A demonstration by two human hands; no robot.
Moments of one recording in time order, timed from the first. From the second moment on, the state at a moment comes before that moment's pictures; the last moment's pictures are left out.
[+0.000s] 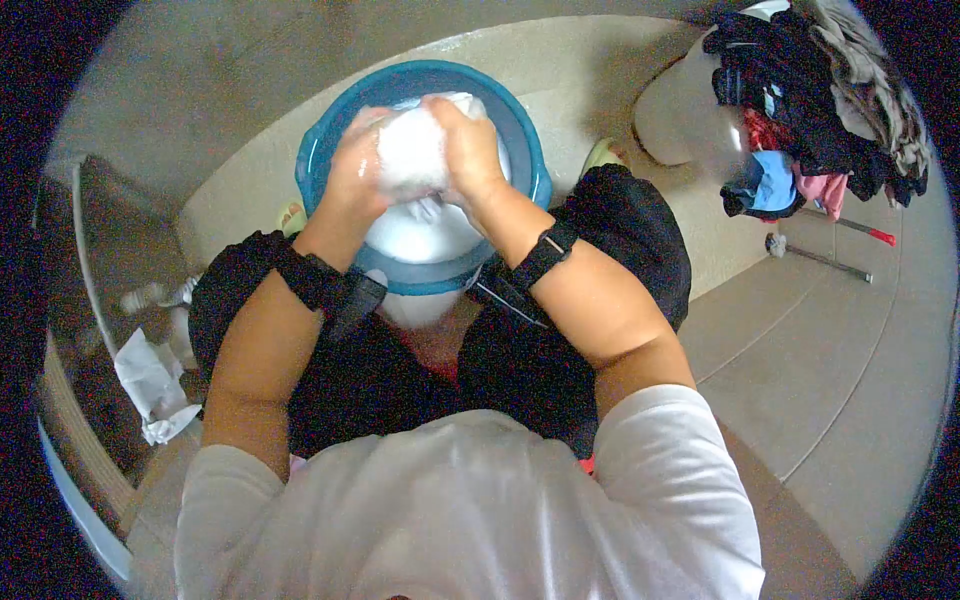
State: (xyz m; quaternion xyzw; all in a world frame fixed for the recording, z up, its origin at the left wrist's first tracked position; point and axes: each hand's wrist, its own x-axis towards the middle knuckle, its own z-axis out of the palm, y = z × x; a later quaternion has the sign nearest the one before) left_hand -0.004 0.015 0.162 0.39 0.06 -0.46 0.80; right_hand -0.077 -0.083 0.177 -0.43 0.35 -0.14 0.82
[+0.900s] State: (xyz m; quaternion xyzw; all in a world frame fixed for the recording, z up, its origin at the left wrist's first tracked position) left_hand 0.009 0.026 0.161 0.39 0.13 -0.60 0.69; right_hand -0.080 -0.109 0.186 -0.71 0.29 -0.10 0.63
